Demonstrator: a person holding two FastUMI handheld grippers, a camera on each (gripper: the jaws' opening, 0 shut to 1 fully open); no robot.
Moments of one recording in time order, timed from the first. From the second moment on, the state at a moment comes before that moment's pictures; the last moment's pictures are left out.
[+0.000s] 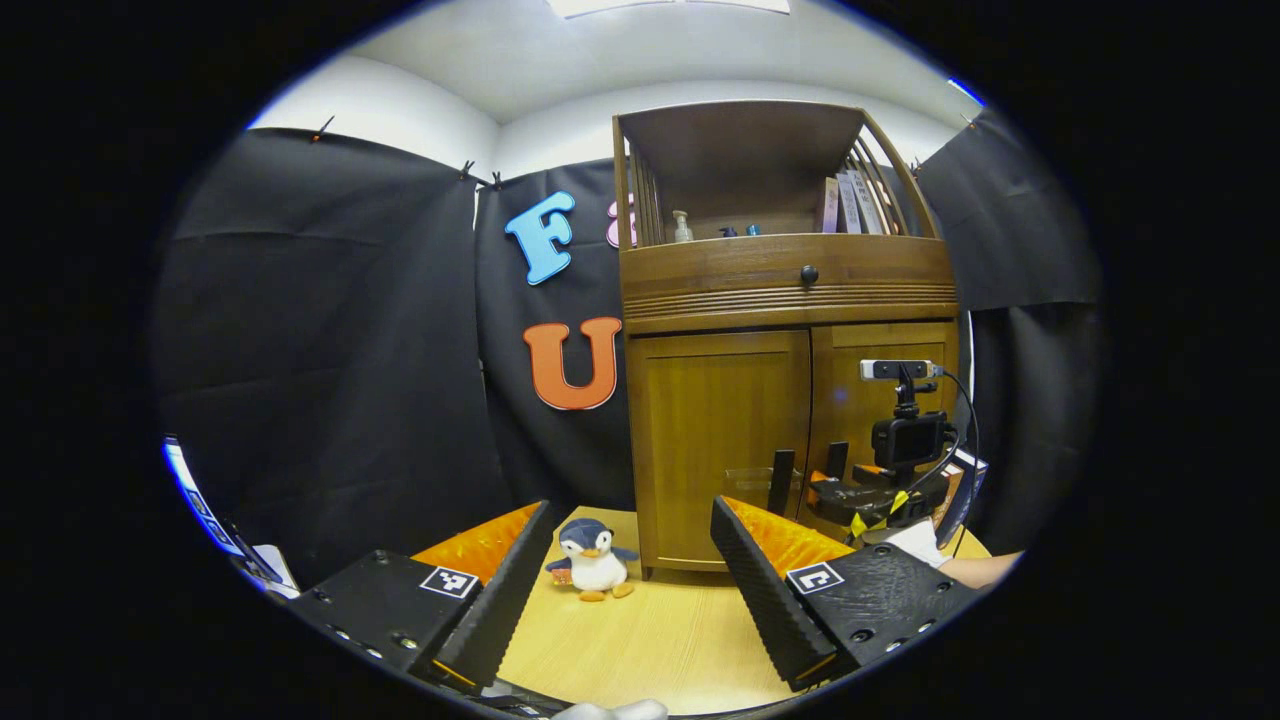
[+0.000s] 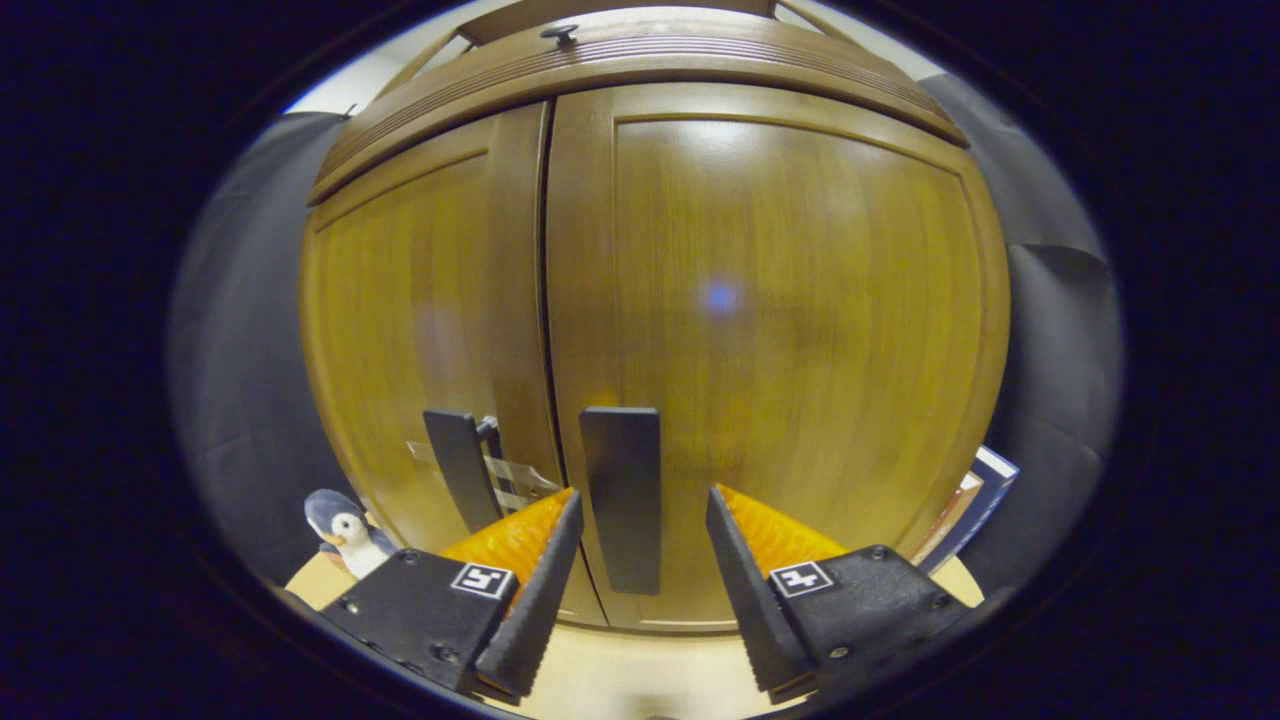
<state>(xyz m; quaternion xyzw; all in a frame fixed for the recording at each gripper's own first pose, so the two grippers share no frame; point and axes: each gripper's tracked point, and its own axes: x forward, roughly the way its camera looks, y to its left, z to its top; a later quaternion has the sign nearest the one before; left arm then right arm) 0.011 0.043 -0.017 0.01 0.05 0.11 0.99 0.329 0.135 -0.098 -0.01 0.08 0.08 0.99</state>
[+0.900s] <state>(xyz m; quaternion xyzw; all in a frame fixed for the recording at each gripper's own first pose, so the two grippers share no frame) 0.013 0.059 -0.021 0.00 0.06 0.12 0.99 0.339 0.141 -0.102 -0.02 0.08 0.08 0.99</state>
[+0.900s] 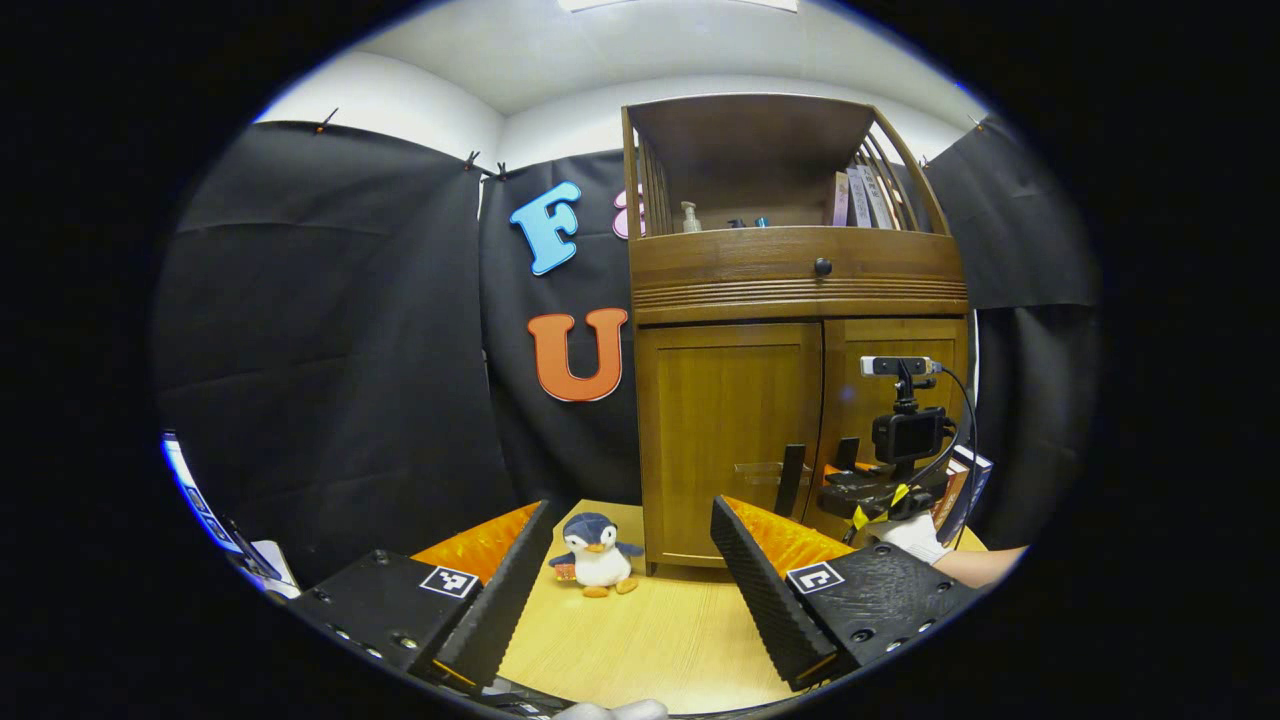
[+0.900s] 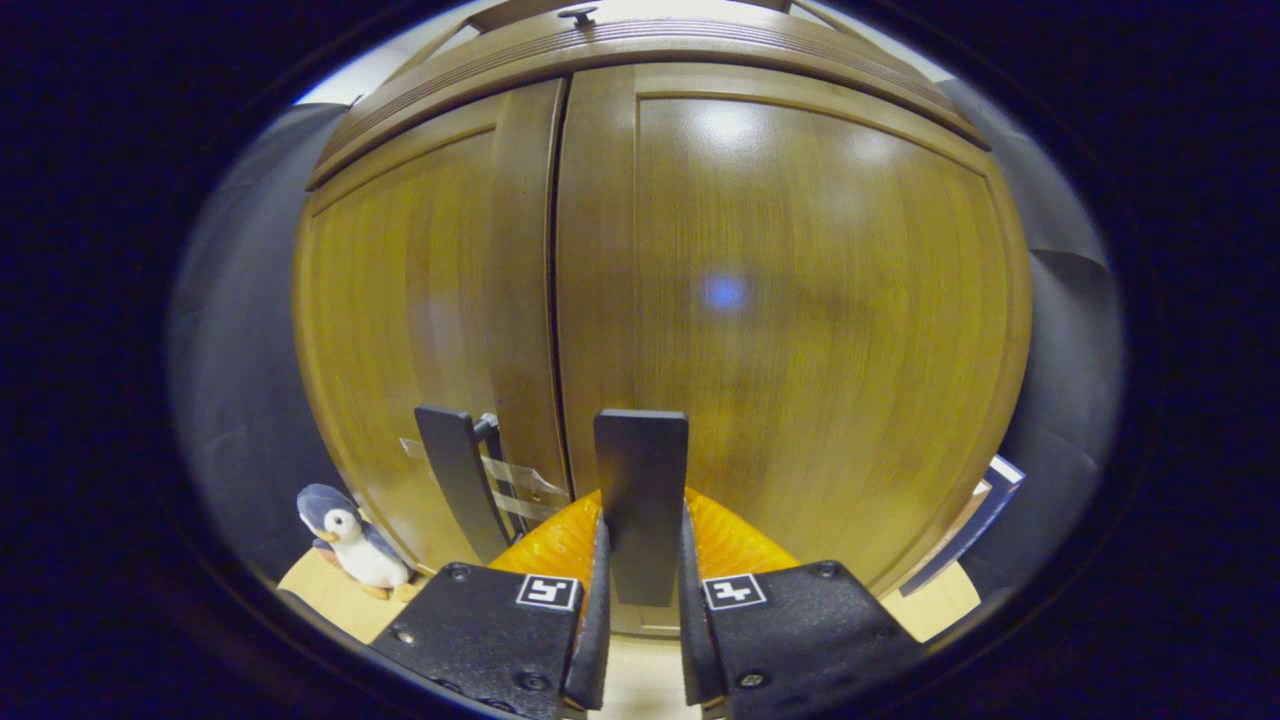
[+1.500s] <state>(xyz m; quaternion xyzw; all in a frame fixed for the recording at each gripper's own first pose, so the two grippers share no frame) -0.005 0.051 -0.028 0.00 0.06 0.08 0.99 0.280 0.122 -0.110 -0.02 0.10 0.10 0.99</state>
